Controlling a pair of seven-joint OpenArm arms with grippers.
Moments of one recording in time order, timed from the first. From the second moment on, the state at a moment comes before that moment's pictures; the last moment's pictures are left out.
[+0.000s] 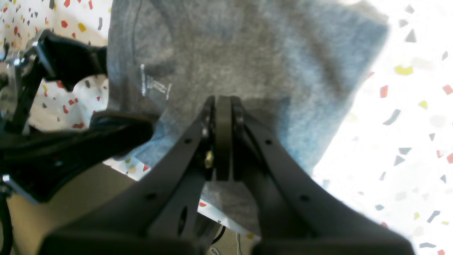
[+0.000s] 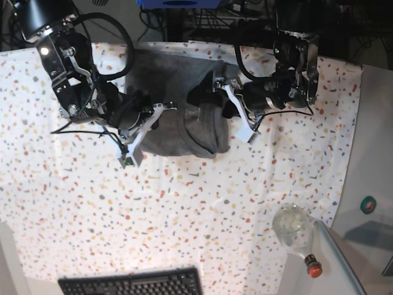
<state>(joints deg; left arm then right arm) 4.0 -4.3 -7.5 69.9 -36.1 -41.5 55.7 -3.2 13.3 -24.1 98.7 30.6 -10.1 -59.2</state>
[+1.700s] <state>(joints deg) -32.9 -0.9 64.3 58.3 -6.8 -19.8 55.0 -13.5 14.6 15.0 100.4 30.0 -2.3 -59.4</state>
